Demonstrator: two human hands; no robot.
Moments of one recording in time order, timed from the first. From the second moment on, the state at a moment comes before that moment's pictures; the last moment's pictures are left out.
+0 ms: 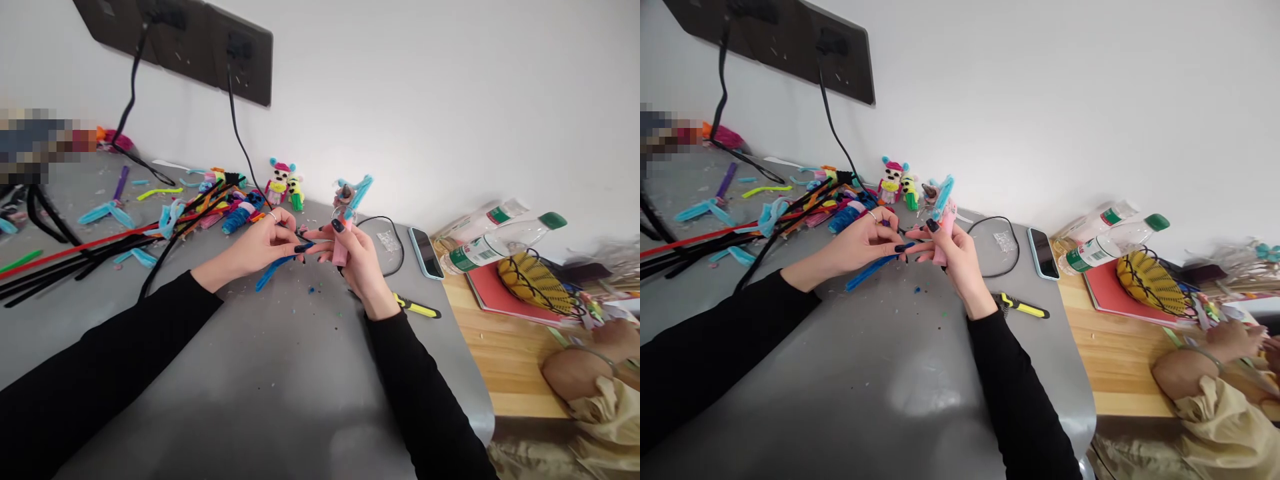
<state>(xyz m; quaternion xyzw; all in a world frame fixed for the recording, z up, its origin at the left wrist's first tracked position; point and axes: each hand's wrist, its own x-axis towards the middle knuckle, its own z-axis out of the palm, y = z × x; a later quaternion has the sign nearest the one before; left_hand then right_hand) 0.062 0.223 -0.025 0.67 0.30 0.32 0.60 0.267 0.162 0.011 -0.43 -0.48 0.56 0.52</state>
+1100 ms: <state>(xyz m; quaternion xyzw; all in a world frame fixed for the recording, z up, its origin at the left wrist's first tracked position) 0.058 0.223 -0.041 0.96 0.20 0.19 0.07 0.273 0.170 -0.008 -0.47 -0.47 0.47 0.58</state>
